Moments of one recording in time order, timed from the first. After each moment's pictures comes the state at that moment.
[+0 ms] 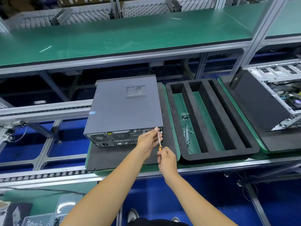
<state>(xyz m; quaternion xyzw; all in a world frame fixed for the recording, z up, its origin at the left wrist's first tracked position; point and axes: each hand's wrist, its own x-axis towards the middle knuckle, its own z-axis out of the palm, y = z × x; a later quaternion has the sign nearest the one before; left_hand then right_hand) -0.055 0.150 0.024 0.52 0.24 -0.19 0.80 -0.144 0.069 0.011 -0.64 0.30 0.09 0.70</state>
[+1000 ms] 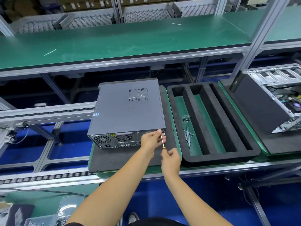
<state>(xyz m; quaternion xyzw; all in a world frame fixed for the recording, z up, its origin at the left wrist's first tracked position) -0.054 0.142 0.031 0.57 0.24 -0.15 0.77 -0.145 0.079 0.014 -0.70 0.35 -0.01 0.62</state>
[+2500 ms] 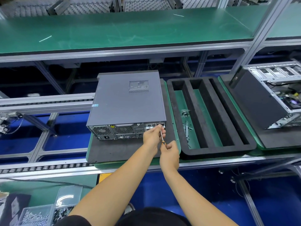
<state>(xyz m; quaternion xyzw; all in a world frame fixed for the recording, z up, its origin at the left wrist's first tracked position) -0.066 0.134 0.018 0.53 0.30 -0.14 0.78 -0.153 0.088 0.016 -0.77 0.37 0.00 0.52</state>
